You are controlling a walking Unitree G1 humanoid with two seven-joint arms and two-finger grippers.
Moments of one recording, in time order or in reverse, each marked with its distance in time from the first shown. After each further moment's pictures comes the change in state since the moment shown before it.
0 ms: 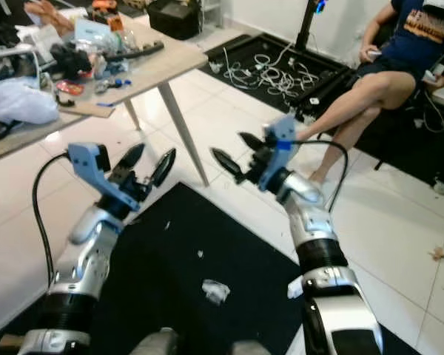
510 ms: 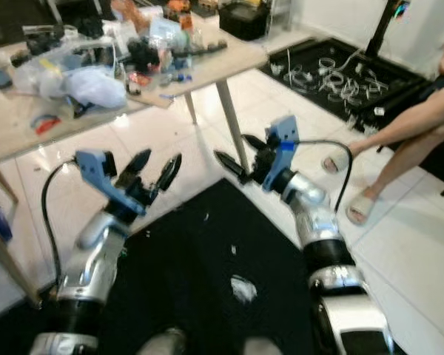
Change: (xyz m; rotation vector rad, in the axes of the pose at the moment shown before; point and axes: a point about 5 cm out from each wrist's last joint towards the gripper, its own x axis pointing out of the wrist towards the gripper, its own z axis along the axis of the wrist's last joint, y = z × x) left arm 0.000 -0.004 -0.001 -0.007 0.004 -0.027; right arm -0.007 -0.008 0.001 0.008 -0.004 -0.036
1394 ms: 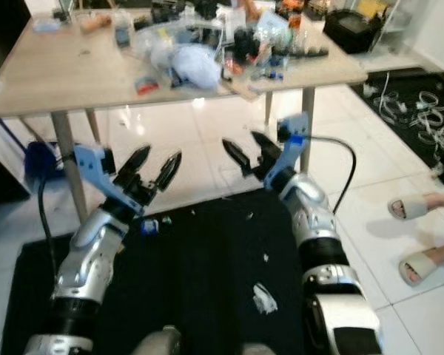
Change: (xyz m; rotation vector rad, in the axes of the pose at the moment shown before) left arm -0.002 0.001 0.000 0.003 0.001 -0.005; right arm 0.001 -0.008 -0.006 0.120 -0.010 -0.128
